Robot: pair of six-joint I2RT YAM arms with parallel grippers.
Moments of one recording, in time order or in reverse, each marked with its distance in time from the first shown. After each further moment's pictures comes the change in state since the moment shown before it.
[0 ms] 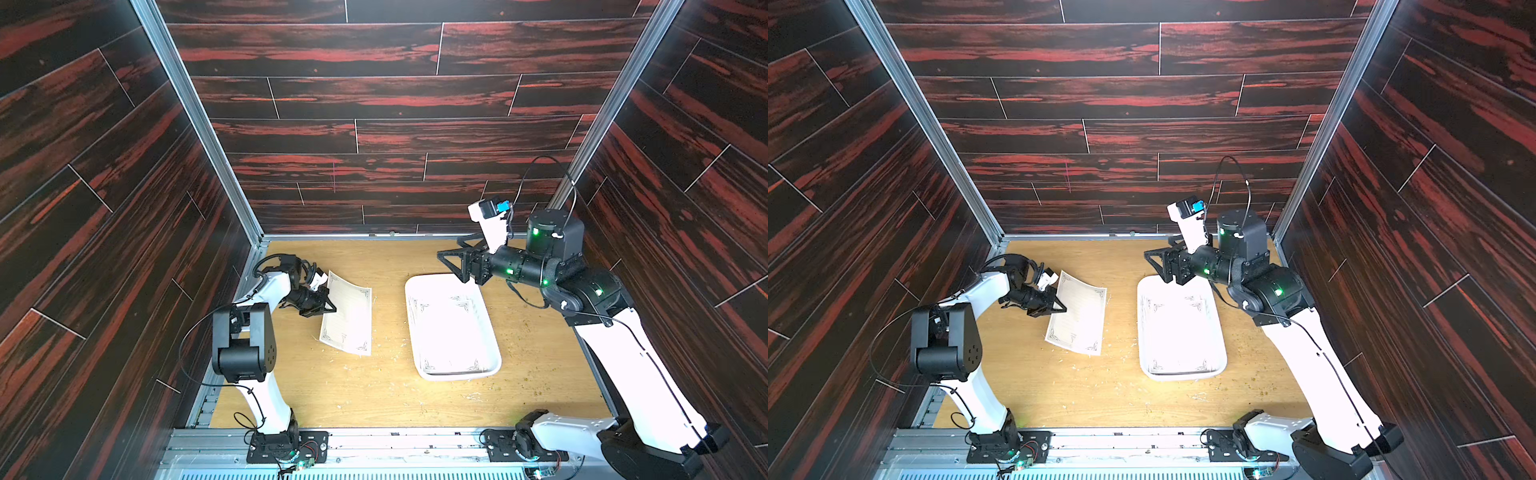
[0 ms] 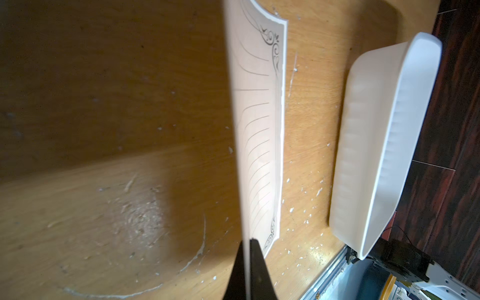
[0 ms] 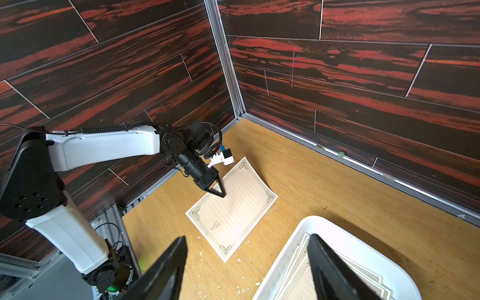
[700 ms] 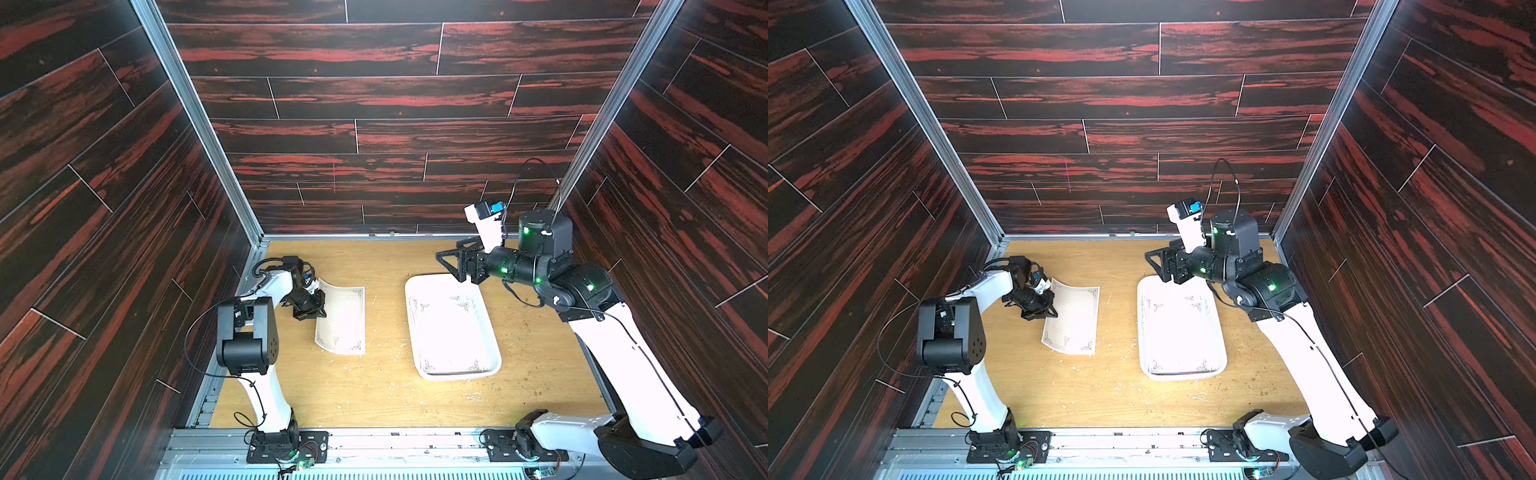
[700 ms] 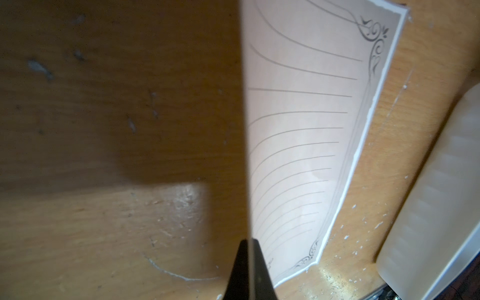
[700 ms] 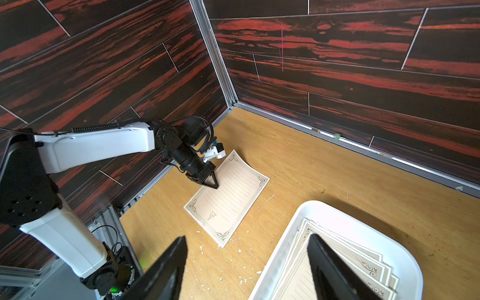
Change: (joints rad) left arm 0.000 0.060 0.025 -0.016 -0.250 -0.109; right arm 0.000 0.024 0.000 -0.034 0.039 0.048
